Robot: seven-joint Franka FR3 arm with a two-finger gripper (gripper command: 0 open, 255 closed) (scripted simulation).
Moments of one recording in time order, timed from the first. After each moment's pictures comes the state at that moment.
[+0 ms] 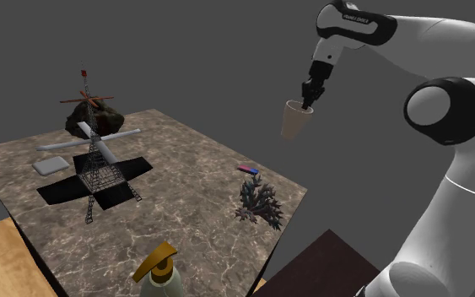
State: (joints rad) arm -0.14 0.18 -0.30 -1.33 0.17 1.37 -0.41
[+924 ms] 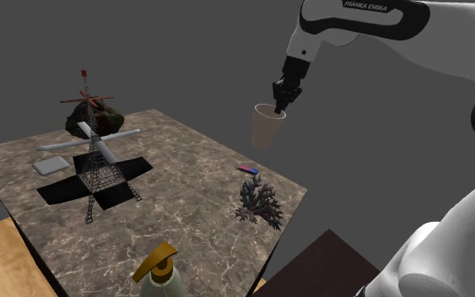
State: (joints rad) arm 0.05 -0.06 -0.14 -1.63 0.13 1.53 -0.07
